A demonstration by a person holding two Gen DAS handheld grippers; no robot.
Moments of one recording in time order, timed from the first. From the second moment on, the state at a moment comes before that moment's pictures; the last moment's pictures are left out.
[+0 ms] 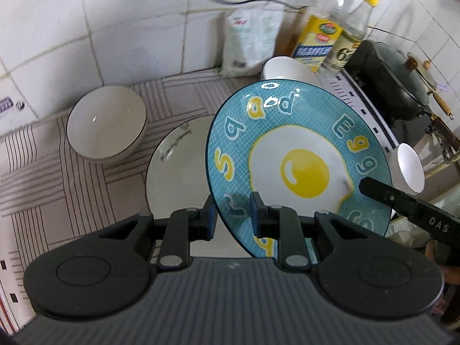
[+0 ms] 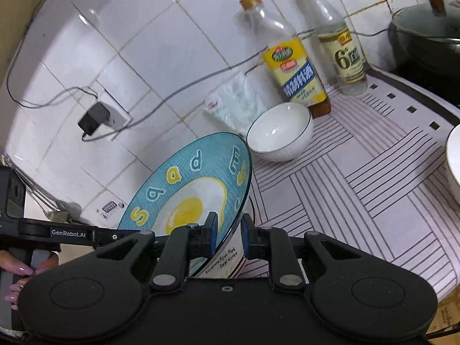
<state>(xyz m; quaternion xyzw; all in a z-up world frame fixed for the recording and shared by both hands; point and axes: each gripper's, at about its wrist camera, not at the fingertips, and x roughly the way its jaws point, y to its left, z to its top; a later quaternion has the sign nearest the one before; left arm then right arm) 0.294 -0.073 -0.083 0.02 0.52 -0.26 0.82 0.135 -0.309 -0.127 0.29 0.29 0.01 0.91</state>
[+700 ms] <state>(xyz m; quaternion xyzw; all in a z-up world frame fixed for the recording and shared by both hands) 0.313 -0.036 -0.141 -0.02 0.58 -0.19 0.79 0.184 -0.269 -0.163 0.24 0.38 0.01 0.89</state>
